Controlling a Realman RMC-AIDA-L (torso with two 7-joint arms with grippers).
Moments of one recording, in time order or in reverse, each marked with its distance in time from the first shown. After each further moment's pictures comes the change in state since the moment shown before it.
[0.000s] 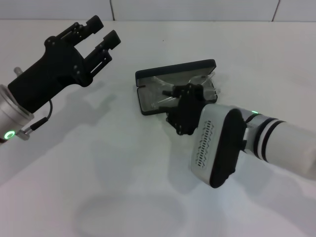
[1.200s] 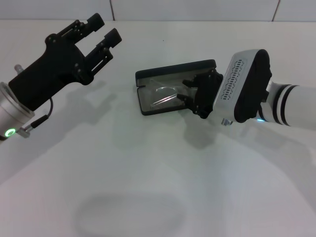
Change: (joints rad) left arm -0.009 0.002 0.000 0.000 0.001 -0.001 0.008; right arm 0.152 0.007 0.309 0.231 0.101 -0.325 0.153
